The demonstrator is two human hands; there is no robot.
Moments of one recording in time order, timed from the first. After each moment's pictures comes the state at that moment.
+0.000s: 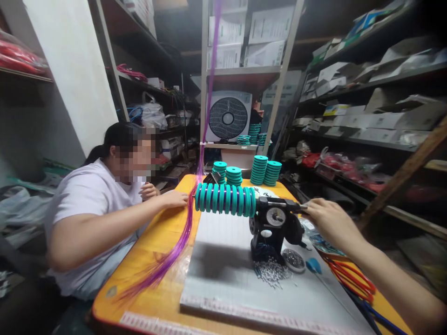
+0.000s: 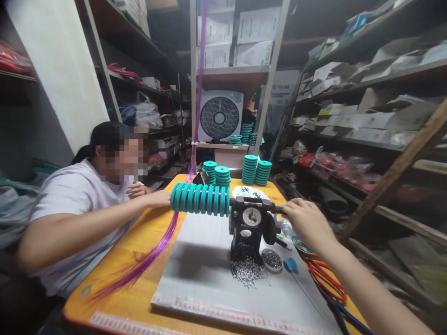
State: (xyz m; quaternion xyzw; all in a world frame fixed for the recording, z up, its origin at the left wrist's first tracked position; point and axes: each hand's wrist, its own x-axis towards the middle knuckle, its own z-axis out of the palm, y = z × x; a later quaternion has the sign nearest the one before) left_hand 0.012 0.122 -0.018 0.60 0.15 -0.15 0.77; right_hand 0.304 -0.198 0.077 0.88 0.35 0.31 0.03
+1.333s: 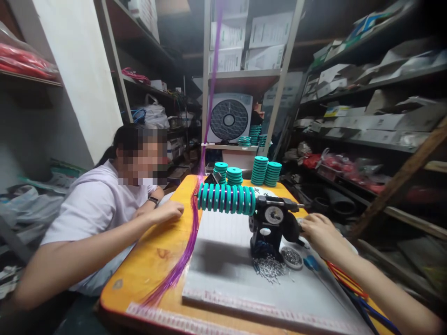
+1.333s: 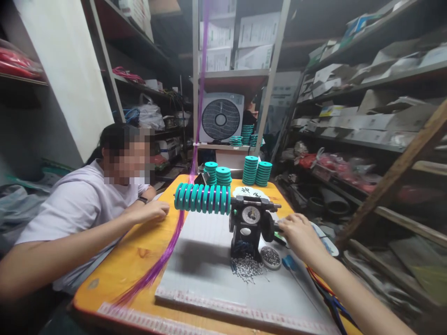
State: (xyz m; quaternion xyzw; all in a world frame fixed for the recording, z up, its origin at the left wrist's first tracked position) left_hand 0.158 0.298 0.059 0.80 -0.18 0.04 0.56; right_hand 0.304 -0.206 0.029 0.85 0.41 0.33 0.01
